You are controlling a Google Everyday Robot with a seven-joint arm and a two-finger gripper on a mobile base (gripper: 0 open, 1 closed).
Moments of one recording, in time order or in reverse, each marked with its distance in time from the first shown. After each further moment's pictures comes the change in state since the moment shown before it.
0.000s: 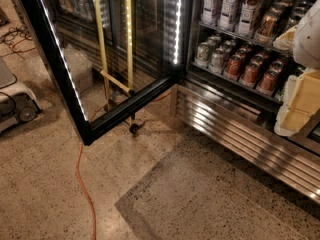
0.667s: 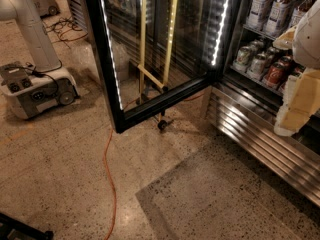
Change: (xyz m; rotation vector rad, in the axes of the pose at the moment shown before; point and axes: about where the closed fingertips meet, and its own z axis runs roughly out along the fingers) arm 0.000 0.000 0.000 0.000 0.000 0.000
